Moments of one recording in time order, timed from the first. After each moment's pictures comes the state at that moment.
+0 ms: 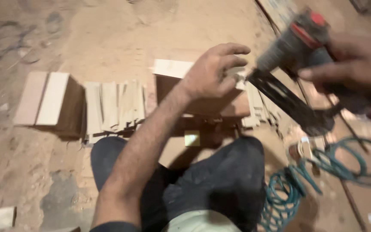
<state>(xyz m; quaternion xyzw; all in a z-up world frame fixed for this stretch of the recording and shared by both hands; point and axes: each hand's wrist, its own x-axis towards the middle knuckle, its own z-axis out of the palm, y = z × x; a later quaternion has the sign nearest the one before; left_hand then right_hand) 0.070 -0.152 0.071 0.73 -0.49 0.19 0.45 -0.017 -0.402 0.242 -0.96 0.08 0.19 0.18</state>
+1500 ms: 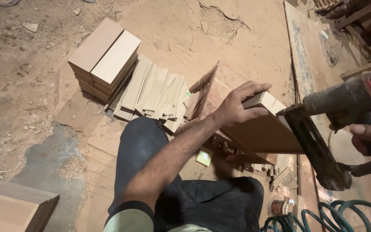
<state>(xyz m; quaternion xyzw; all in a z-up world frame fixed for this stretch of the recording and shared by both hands) 0.075 -0.072 -0.046 0.53 -0.30 0.27 0.75 0.069 -0.389 0.208 -0.94 0.13 0.18 0.24</state>
